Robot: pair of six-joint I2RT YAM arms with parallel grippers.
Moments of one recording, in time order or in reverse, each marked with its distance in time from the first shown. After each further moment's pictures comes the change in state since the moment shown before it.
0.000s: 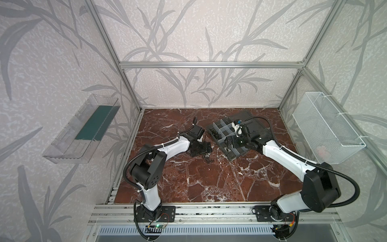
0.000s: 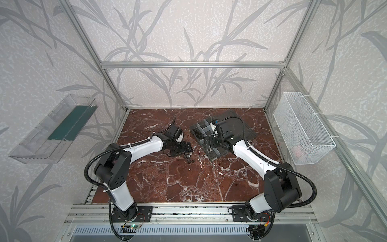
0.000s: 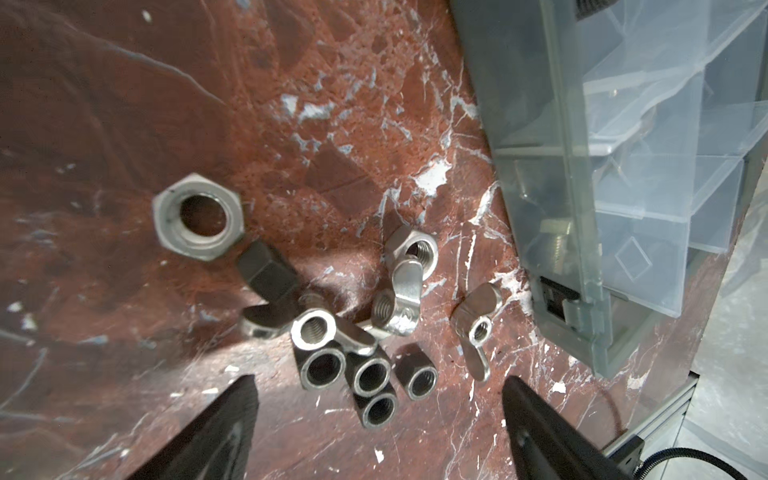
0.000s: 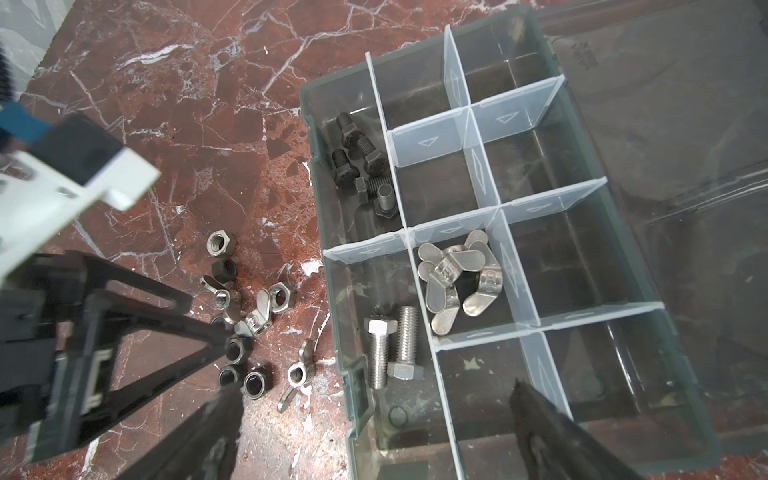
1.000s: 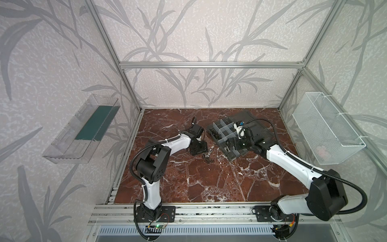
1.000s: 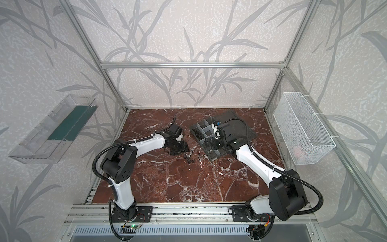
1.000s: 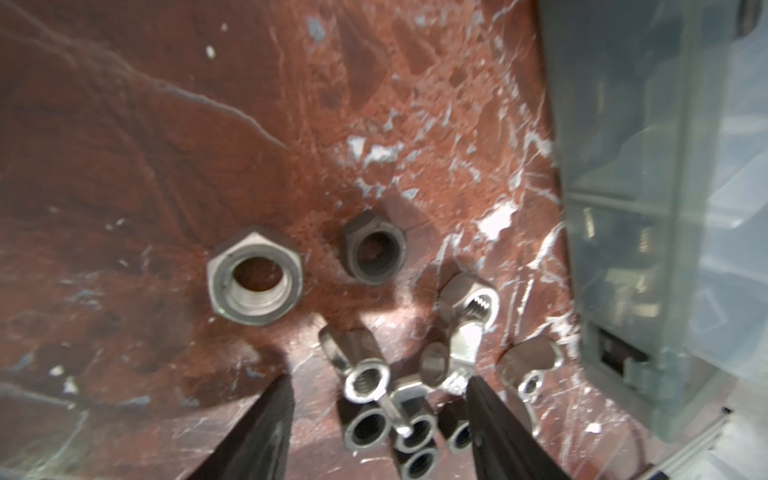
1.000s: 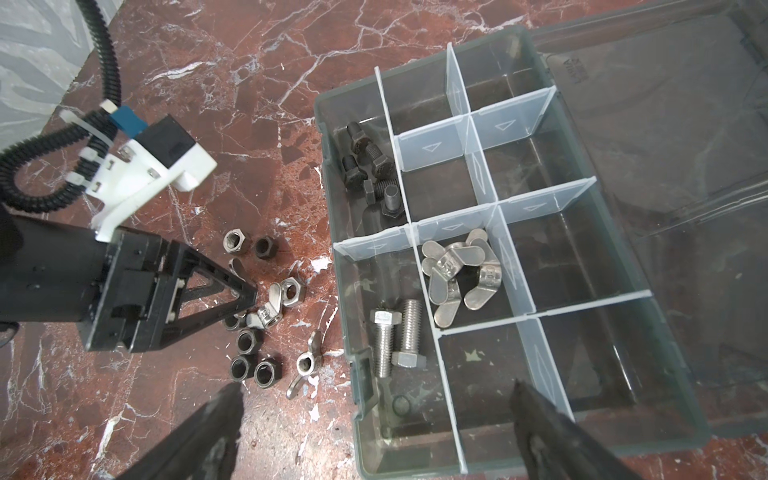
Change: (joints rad) left arm 0.038 0.076 0.060 -0.060 -0.044 0.050; right arm 0.000 -0.076 -0.069 0.043 -0.014 0.002
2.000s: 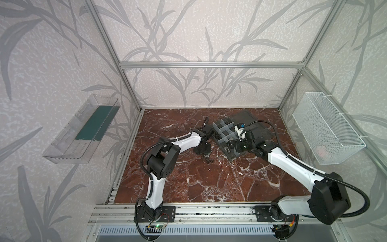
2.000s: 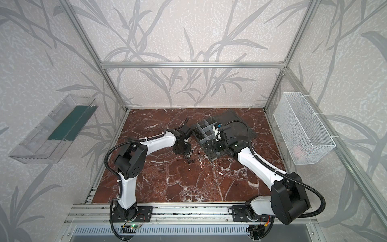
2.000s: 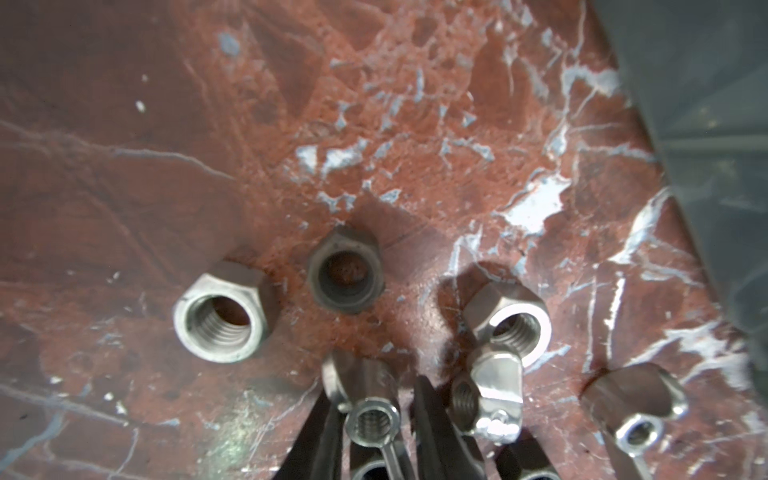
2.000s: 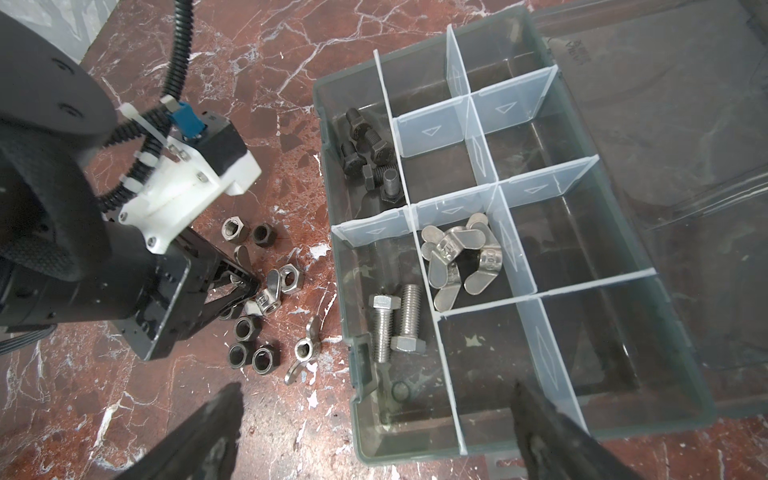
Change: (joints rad) left arm -0.112 0.143 0.204 -0.214 -0.259 0.187; right arm 0.000 -0.039 -0.058 0.016 -0.001 0.003
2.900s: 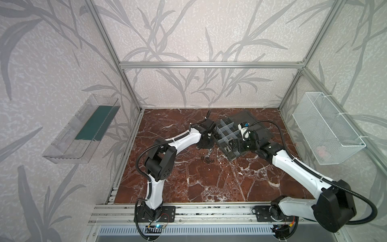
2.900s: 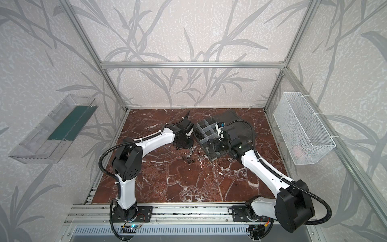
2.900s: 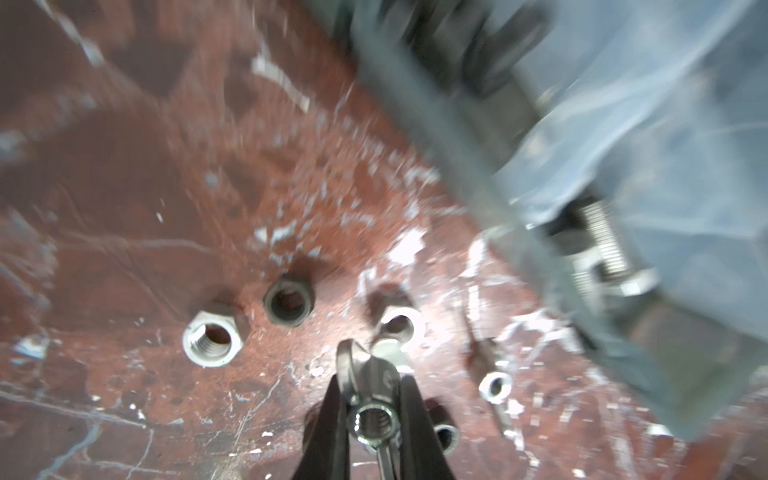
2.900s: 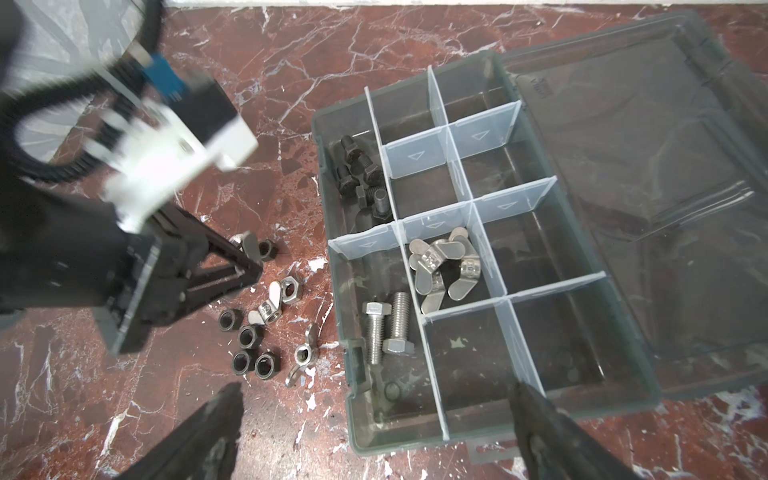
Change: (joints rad) left arm -0.008 -0.064 0.127 0.011 0.072 0.044; right arm -0.027 -0.085 -0.011 -0.014 0.018 0.003
